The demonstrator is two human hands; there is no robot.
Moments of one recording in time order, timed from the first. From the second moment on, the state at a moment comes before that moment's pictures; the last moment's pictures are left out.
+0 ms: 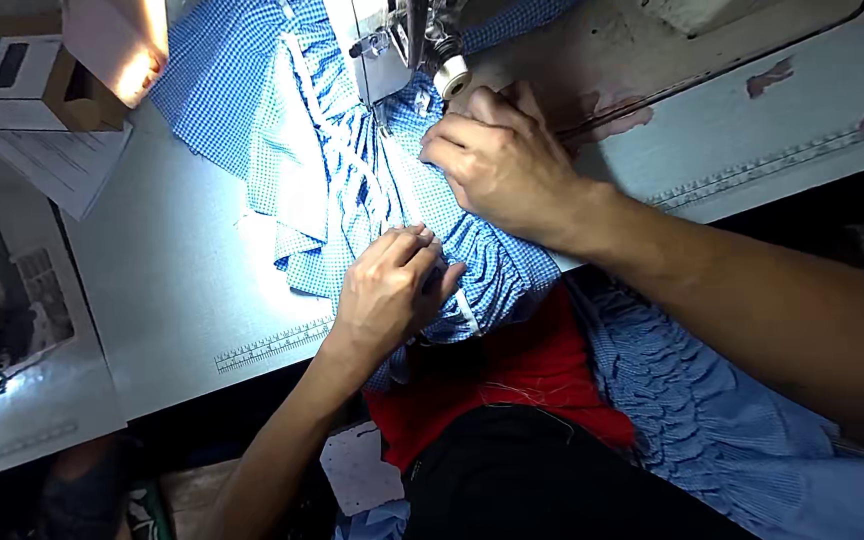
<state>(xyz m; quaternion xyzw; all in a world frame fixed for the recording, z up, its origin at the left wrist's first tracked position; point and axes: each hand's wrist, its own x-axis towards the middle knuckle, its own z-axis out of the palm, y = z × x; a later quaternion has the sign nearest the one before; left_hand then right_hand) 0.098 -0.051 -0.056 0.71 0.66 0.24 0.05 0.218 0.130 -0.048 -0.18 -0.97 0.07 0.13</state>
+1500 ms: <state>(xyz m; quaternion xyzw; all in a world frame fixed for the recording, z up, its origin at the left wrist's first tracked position) 0.097 -0.034 -0.050 0.69 0.69 0.23 0.06 0.208 0.128 -0.052 -0.22 -0.96 0.07 0.14</state>
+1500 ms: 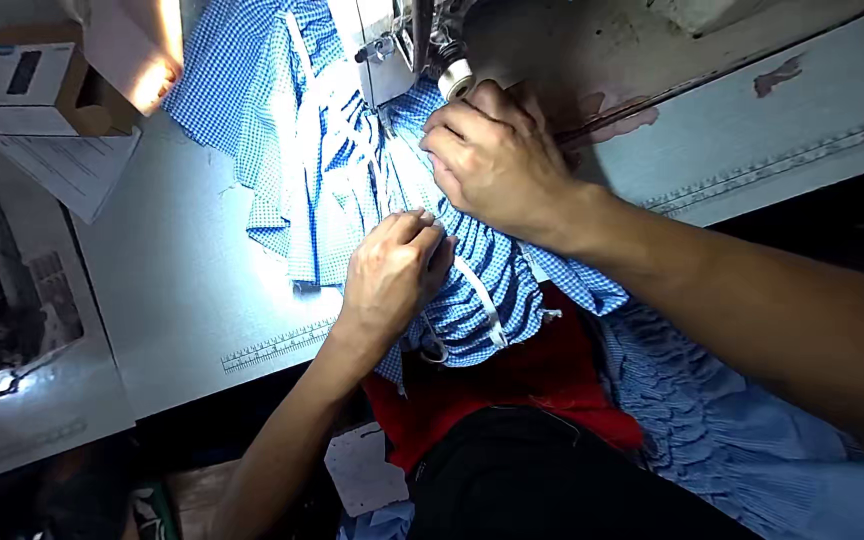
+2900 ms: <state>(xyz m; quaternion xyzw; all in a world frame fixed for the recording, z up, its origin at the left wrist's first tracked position) 0.094 -0.036 -0.051 0.69 0.68 0.24 0.06 0.212 0.135 -0.053 -0.21 -0.97 0.08 0.12</state>
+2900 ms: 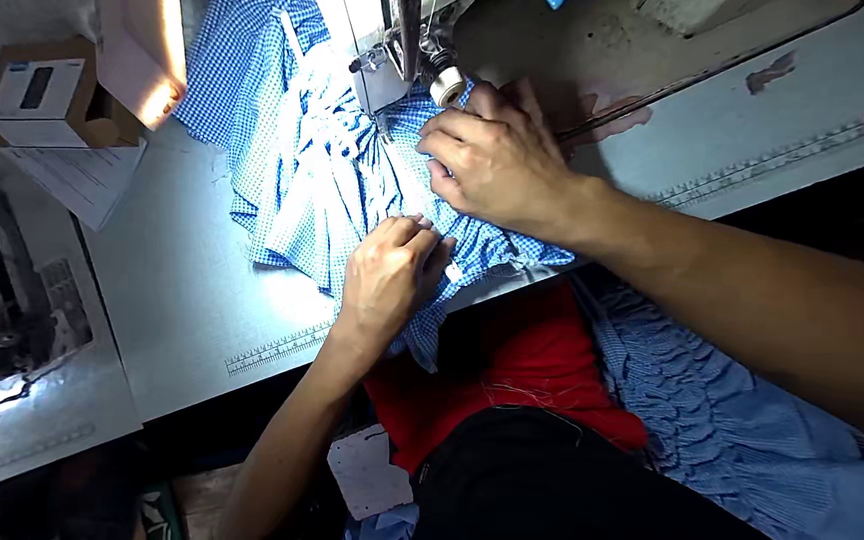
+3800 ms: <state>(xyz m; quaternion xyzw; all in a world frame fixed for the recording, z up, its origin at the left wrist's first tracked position) -0.079 0.119 0.025 0.52 0.84 0.16 0.05 0.214 0.100 -0.040 -0.21 -0.97 -0.03 0.08</state>
